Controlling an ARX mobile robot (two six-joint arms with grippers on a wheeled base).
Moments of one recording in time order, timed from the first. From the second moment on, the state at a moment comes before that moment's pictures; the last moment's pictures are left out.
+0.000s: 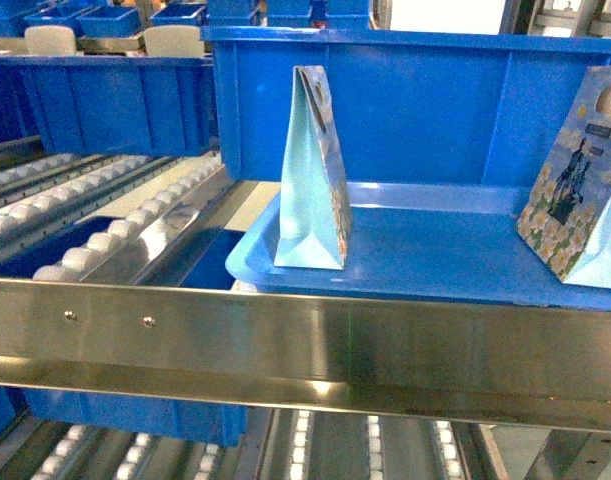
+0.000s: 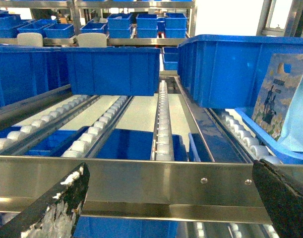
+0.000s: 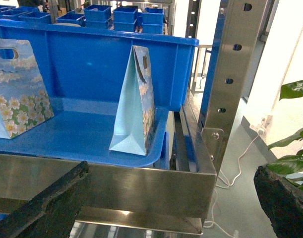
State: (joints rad) left arm 0.00 0.01 0.02 0.00 0.00 -0.01; right arm 0.00 0.00 0.01 0.00 0.00 -0.01
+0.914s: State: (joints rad) left arm -0.02 0.32 0.02 0.36 0.00 -0.05; right arm -0.10 0.33 0.02 0.37 -0.11 -0.02
